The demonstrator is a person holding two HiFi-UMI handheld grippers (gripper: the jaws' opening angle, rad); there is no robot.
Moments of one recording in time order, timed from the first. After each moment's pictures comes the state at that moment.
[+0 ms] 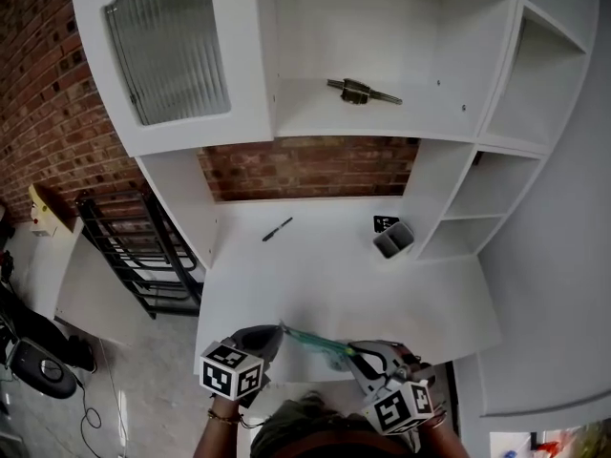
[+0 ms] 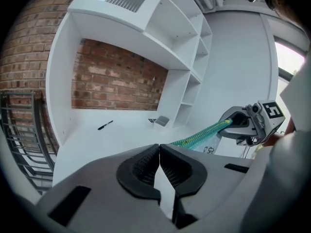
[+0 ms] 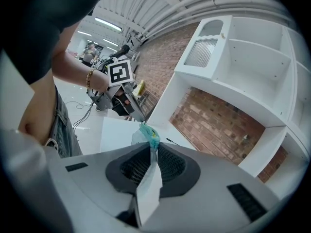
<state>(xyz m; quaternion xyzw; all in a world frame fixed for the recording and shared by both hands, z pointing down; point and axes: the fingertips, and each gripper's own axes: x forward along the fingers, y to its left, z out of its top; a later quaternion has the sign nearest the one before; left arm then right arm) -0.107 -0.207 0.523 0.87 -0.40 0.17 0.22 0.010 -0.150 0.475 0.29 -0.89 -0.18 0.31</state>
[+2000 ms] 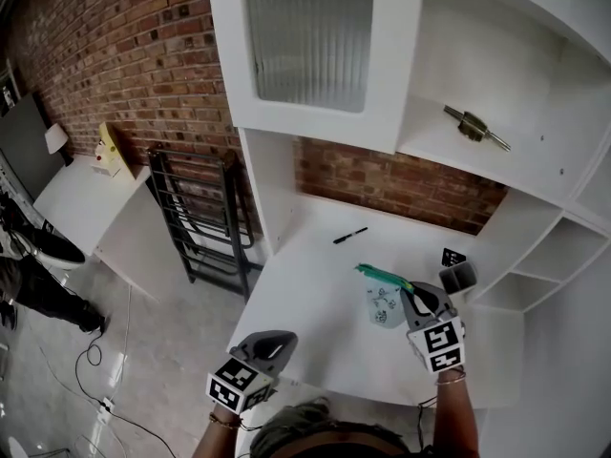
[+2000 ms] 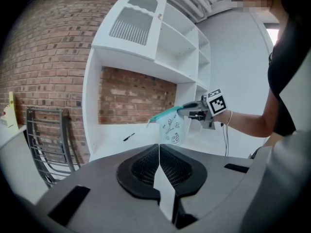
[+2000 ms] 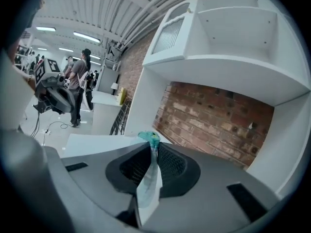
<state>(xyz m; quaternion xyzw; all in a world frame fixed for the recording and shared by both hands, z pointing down) -0.189 -0.179 0.503 0.85 -0.49 0.14 0.14 -0.016 -0.336 0.468 0.34 -0.90 -0.11 0.23</state>
